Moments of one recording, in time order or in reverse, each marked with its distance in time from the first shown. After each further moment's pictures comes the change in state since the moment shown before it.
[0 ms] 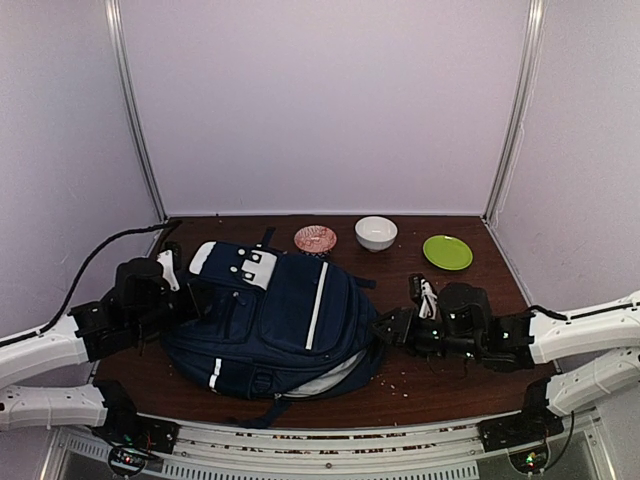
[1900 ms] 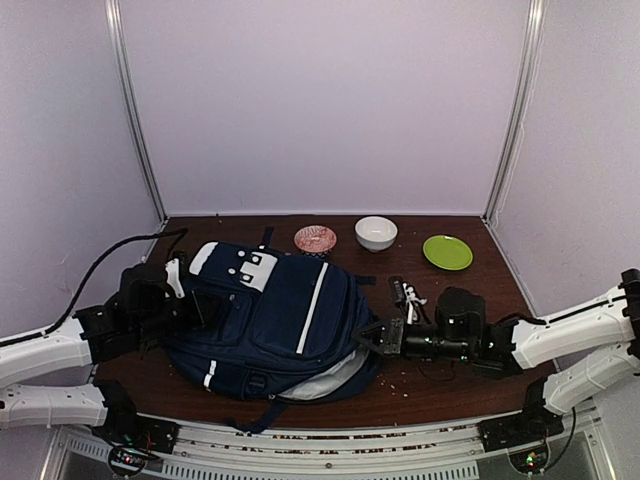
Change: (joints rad) left arm 0.000 0.016 -0.037 0.026 0.116 -0.080; right arm -0.010 0.122 -0.056 0.342 -0.235 -0.111
